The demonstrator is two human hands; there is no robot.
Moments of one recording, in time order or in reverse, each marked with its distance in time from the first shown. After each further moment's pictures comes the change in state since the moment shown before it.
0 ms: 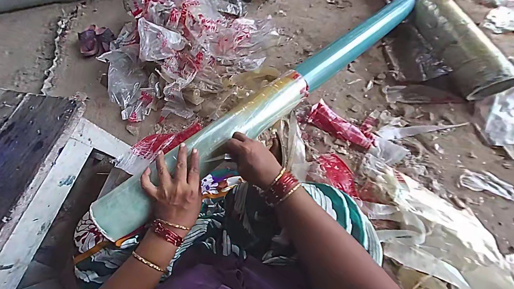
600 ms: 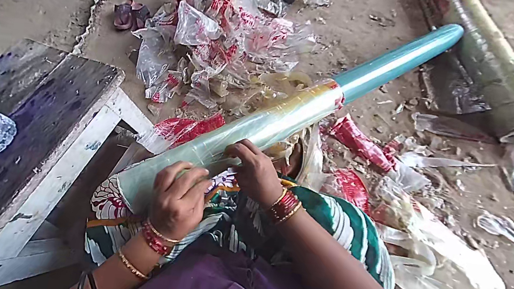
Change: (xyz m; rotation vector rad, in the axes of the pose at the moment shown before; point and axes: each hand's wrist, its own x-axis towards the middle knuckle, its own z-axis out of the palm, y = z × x) left_hand -0.032 -0.036 -0.022 -0.458 0.328 0.101; right_hand -0.007 -0.033 0.047 0.129 0.322 -0.254
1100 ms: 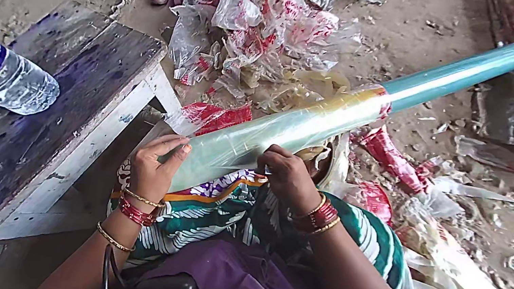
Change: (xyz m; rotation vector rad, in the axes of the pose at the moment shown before) left_hand -0.011 -0.058 -0.045 -0.333 -0.072 -0.623; right_hand -0.003 -0.004 -0.012 0.007 -0.202 -0.030
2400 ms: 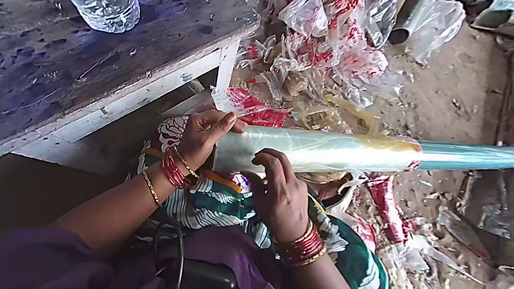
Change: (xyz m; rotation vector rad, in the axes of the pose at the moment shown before) left_hand 0.001 -0.032 0.004 -0.721 0.078 0.001; right_hand 0.022 -0.093 0.057 -0.278 0.017 -0.206
